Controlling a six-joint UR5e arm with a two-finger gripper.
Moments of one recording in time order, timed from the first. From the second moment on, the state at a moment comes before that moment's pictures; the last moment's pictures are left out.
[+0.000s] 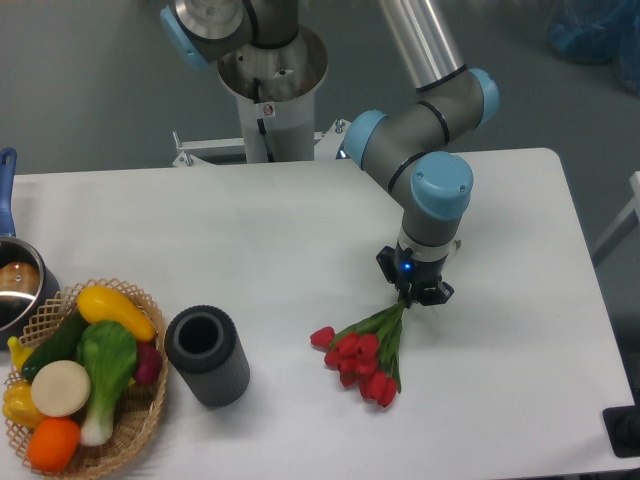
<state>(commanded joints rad) 2.64 -2.01 -1.80 -0.81 1.49 1.33</state>
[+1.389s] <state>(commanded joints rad) 2.71 -1.93 -1.56 -0.80 0.95 1.12</state>
